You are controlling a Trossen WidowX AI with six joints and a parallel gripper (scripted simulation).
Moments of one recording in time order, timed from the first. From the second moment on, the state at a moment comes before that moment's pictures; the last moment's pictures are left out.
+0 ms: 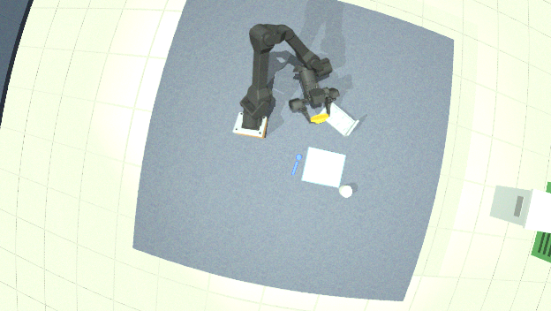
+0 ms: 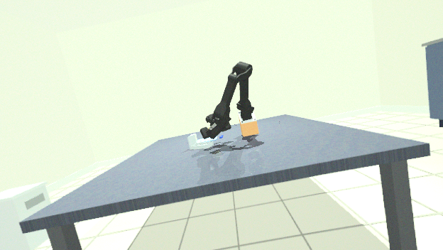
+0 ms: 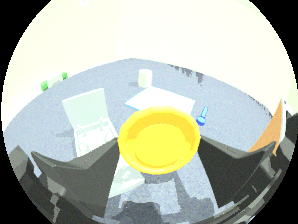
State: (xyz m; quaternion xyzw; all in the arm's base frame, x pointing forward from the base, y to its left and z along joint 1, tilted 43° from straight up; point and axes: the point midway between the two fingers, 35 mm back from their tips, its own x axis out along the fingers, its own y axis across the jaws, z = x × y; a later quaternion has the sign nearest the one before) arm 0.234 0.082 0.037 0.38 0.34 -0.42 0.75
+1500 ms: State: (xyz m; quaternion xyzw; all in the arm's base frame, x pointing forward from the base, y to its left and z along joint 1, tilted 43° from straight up) arm 0.229 0.125 0.062 0.38 0.12 -0.24 0.89
